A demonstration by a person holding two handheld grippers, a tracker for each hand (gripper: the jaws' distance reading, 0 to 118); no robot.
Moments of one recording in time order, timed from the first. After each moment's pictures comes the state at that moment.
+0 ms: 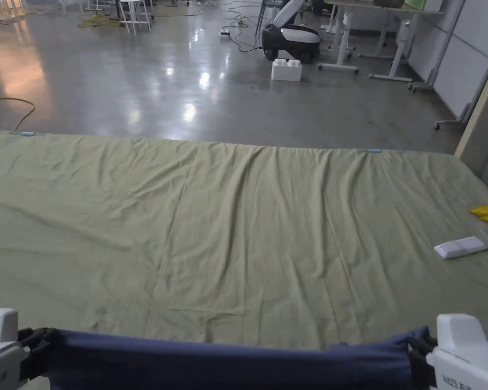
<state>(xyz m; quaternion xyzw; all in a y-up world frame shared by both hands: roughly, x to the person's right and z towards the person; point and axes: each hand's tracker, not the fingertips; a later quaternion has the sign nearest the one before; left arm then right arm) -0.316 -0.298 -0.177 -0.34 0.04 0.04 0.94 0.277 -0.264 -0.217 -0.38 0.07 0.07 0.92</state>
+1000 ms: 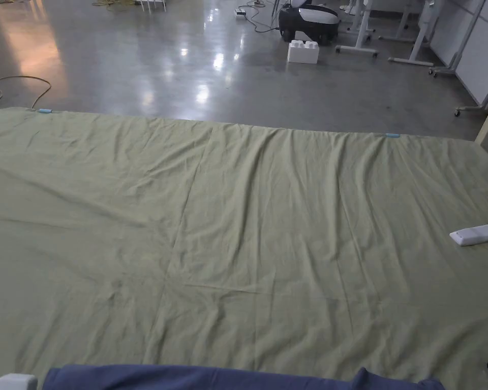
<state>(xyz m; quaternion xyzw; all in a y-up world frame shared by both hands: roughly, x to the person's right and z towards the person) -0.293 -0.372 -0.110 -0.45 0.09 0.00 0.89 0.267 -0.335 -0.142 -0.41 0.02 0.13 0.90</state>
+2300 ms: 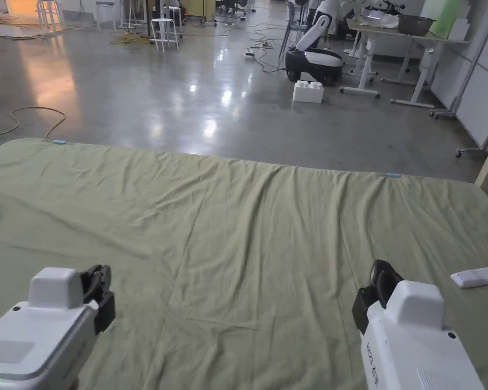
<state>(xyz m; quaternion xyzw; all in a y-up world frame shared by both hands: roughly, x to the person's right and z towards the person) -0.240 -0.238 -0.169 -0.15 0.08 0.04 0.98 0.150 -0.207 -0.207 -0.02 0.00 0.03 1.00</state>
